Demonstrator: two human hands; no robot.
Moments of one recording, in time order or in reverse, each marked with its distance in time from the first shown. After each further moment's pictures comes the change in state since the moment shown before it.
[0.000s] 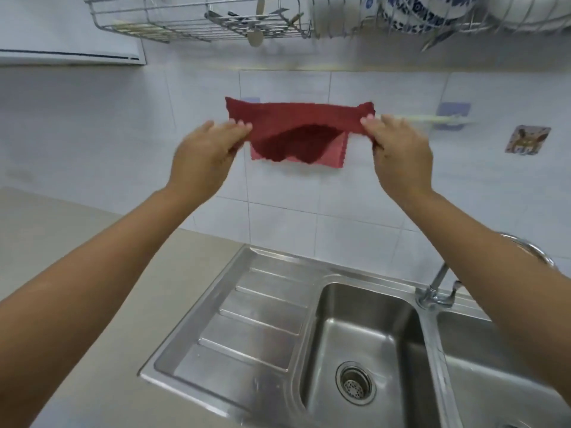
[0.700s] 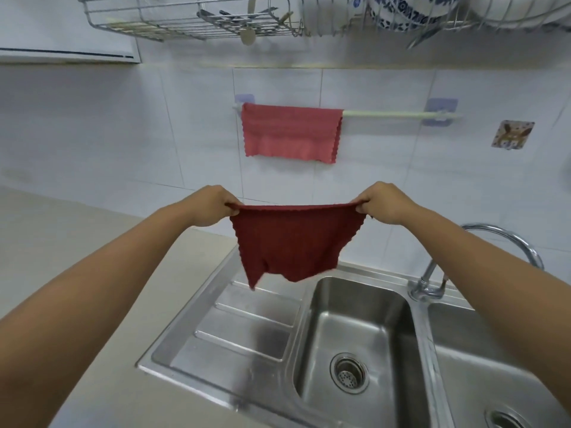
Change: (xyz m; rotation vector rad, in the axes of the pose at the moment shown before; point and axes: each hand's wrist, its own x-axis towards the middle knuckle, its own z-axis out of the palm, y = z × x) left_hand -0.038 -0.004 0.030 -0.266 -0.810 -0.297; right_hand -0.050 0.027 0.012 0.309 -0.905 0.422
